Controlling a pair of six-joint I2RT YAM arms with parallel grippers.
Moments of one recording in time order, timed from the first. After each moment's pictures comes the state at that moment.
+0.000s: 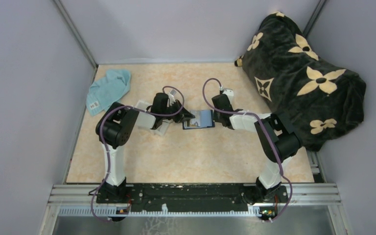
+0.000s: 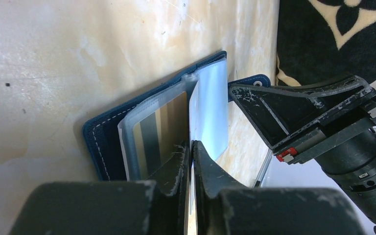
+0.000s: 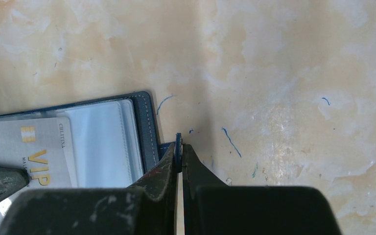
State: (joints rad) left arm -0.46 2.06 0.97 0.58 0.55 -0.99; right arm 0.51 1.75 0.91 0.02 0.31 0.52
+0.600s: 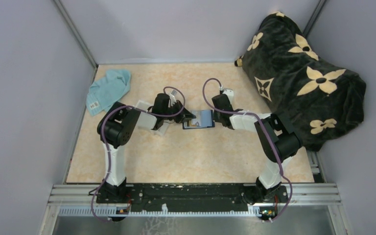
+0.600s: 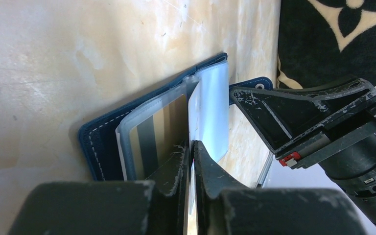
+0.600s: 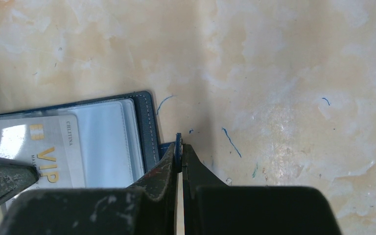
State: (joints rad) left arm -0.48 2.08 0.97 0.61 0.53 -1.00; right arm 0.51 1.75 0.91 0.02 0.30 0.52
